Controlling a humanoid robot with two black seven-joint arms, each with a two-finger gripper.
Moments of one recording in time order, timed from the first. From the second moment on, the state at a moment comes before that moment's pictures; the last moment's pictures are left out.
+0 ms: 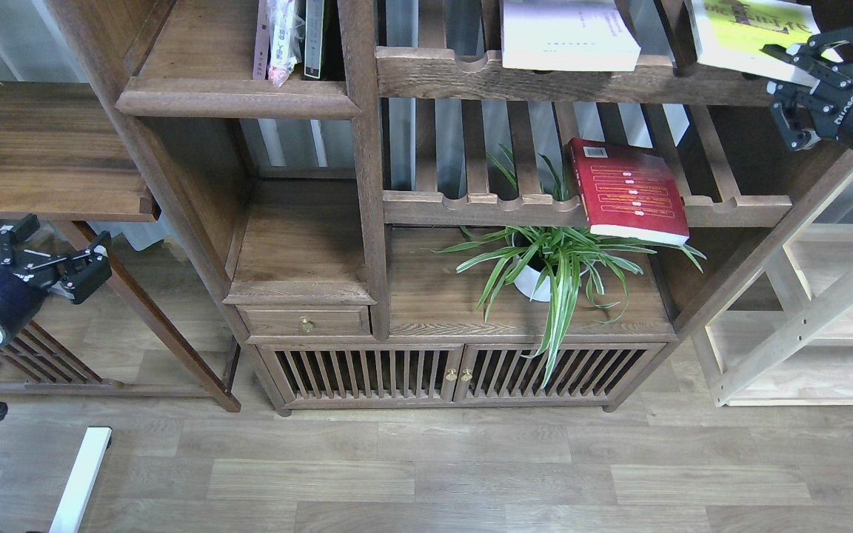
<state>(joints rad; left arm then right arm) -0.53 0.74 -0.47 -0.94 0.38 -0.06 -0.42 1.11 -1.02 0.13 0.94 -1.33 -0.13 0.49</state>
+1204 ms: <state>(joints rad) -0.52 0.74 -0.47 -0.93 0.38 -0.06 -0.42 1.09 -1.45 0.17 1.15 -0.93 0.08 0.49</state>
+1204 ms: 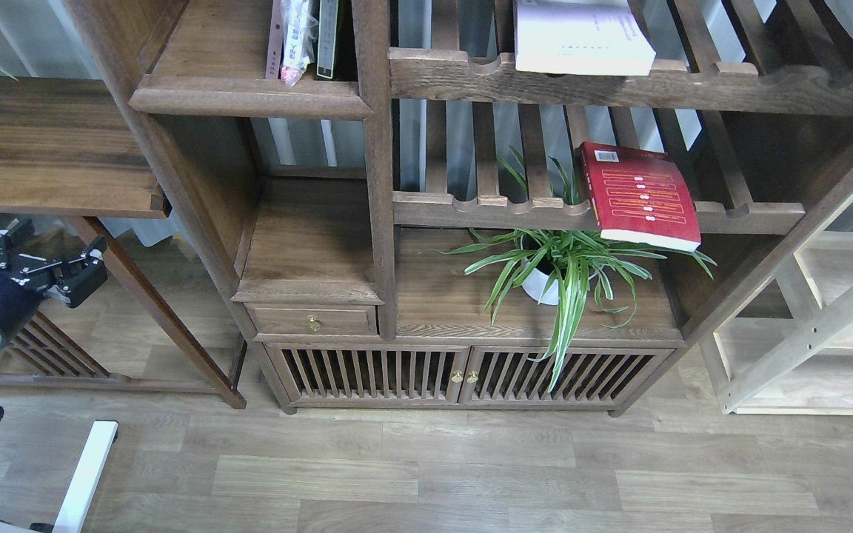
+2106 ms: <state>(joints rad) -0.52 0.74 -0.47 -0.93 0.38 -0.06 -0.42 1.10 -1.71 0.19 1.15 -0.63 0.37 0.49</state>
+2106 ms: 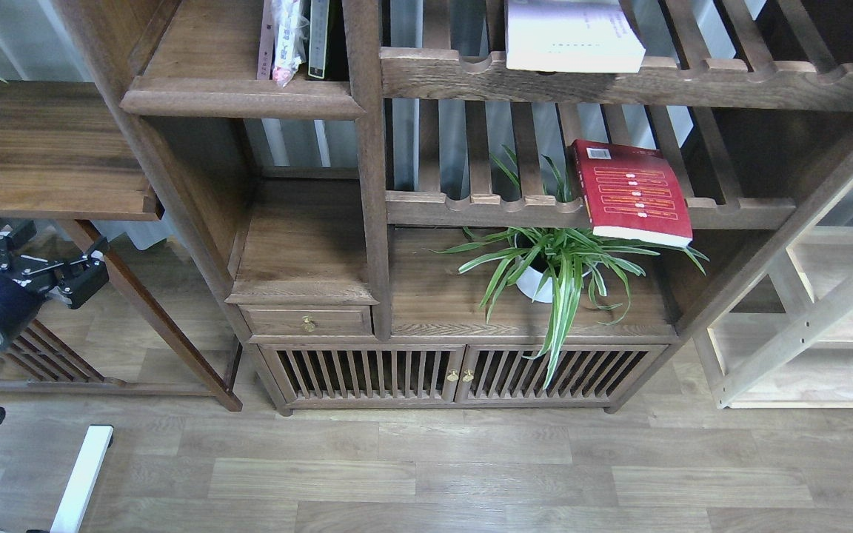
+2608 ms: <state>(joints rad) -0.51 0.71 -0.45 -0.93 0.38 -0.06 -0.42 1.10 -1.73 0.03 1.13 -0.69 0.44 0.49</state>
